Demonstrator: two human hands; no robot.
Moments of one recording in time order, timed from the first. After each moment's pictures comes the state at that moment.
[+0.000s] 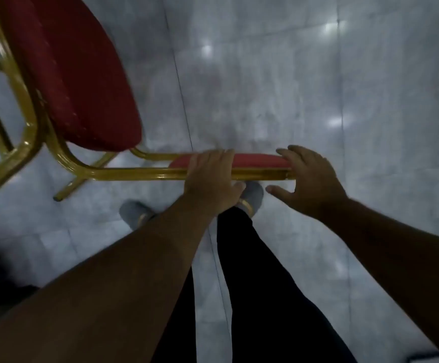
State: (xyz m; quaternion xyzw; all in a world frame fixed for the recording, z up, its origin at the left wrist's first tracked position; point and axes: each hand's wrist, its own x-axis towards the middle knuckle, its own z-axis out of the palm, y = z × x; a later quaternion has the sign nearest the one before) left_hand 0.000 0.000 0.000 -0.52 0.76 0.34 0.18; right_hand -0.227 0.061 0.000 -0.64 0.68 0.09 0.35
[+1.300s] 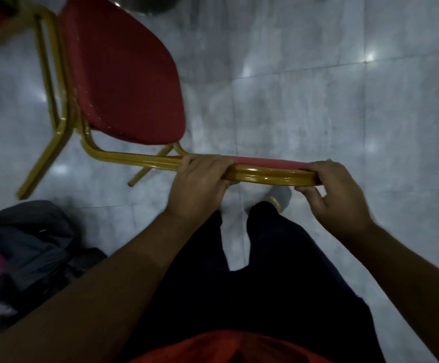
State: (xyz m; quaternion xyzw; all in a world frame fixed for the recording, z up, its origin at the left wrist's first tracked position) left_hand 0.135 0.017 0.236 -0.53 0.80 0.27 -0.06; right_hand -0.142 0.073 0.216 -0.67 0.65 -0.19 0.32
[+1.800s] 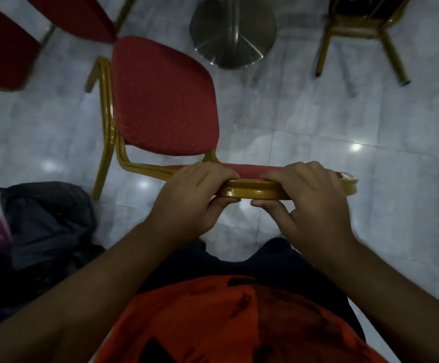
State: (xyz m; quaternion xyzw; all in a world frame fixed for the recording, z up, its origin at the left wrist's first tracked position) left_hand 0.349 0.076 0.391 -0.51 0.79 0.19 -0.26; right_hand 0.121 0.063 0.412 -0.82 0.51 -0.21 0.17
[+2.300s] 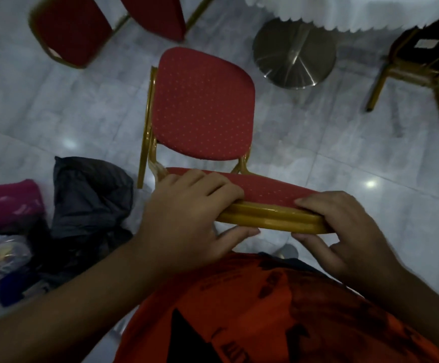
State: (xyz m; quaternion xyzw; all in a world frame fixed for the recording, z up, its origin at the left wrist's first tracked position) left_hand 0.528 0.150 0.476 -0.60 0.77 0.13 -0.17; right_hand 0.253 0.094 0.440 -0.86 0.37 -0.19 0.28
